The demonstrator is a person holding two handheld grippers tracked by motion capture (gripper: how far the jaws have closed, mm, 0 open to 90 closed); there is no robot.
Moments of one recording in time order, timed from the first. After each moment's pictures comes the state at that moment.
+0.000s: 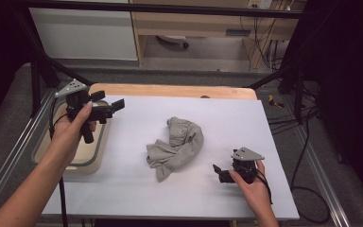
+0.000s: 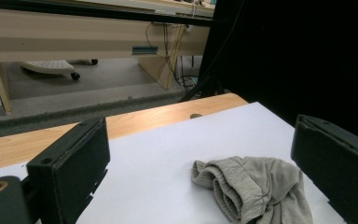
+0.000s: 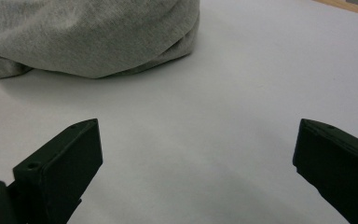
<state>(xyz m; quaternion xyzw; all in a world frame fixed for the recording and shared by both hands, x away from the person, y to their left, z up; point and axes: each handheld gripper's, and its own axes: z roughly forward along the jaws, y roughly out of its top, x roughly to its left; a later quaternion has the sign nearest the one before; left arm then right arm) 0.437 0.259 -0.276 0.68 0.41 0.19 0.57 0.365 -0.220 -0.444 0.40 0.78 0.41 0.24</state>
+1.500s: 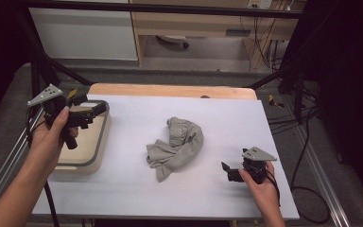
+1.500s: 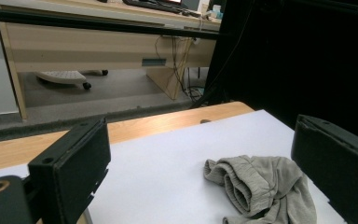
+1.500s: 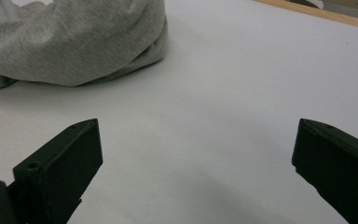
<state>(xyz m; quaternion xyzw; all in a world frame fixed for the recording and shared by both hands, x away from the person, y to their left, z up) 0.412 0.300 -0.274 0.66 0.41 0.21 0.59 0.359 -0.246 -0.436 0.42 0.76 0.42 0.26</state>
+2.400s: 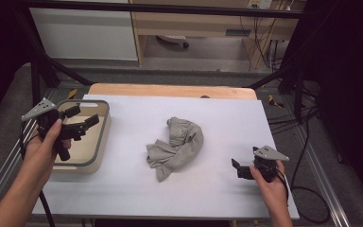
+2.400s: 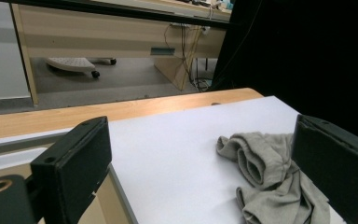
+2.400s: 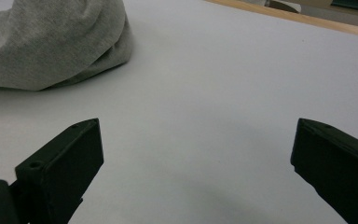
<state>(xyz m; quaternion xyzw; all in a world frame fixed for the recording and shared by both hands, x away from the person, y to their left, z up) 0.396 0.322 -0.307 0.67 0.42 0.21 0.57 0.362 -0.274 -0.436 0.44 0.74 0.43 0.27</state>
